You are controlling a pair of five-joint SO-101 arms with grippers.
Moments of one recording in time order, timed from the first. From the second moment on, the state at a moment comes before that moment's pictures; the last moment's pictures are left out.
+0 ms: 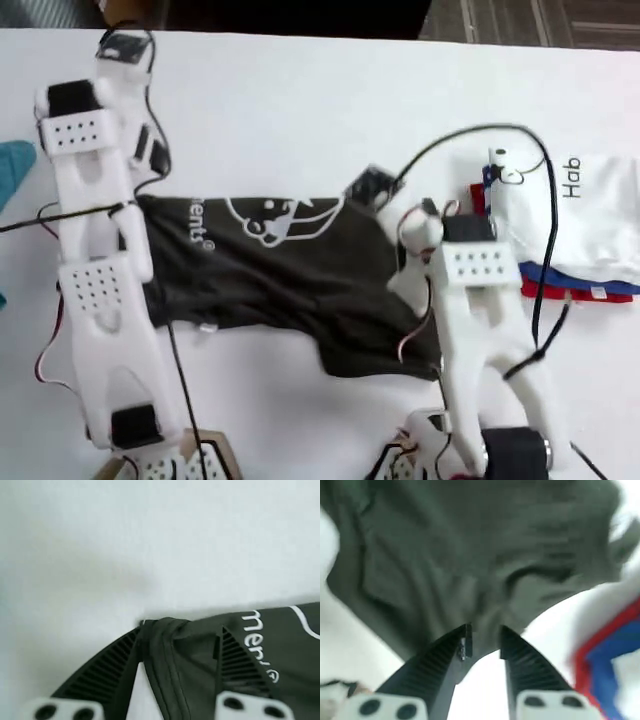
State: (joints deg) left arm -18.5 51.8 -68.4 101.4 -19.1; right arm -8.2 -22.8 38.9 76.7 46.0
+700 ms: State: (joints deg) left arm -10.0 12.1 16.0 72.4 -21.5; right arm -10.2 -26.2 62.4 56.6 54.6
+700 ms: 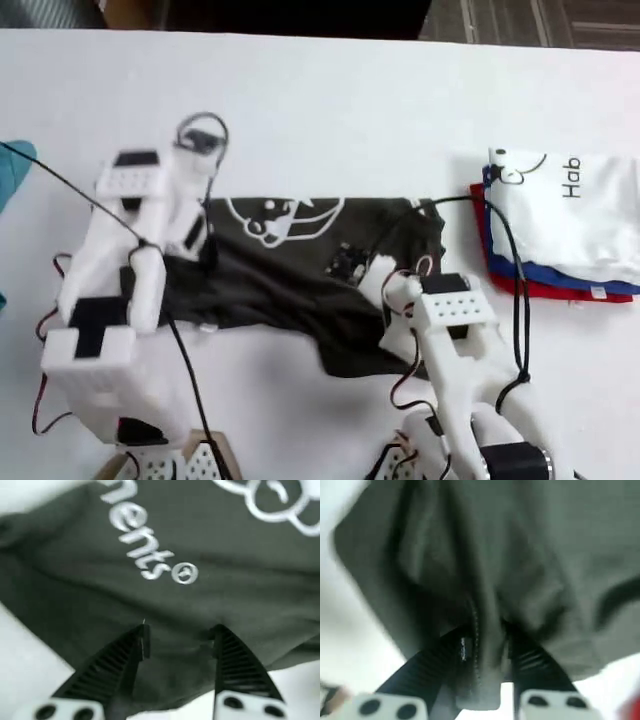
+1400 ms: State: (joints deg) left arm -10.4 9.0 29.6 59.6 -20.7; right arm -7.9 -54.0 62.9 74.3 55.2
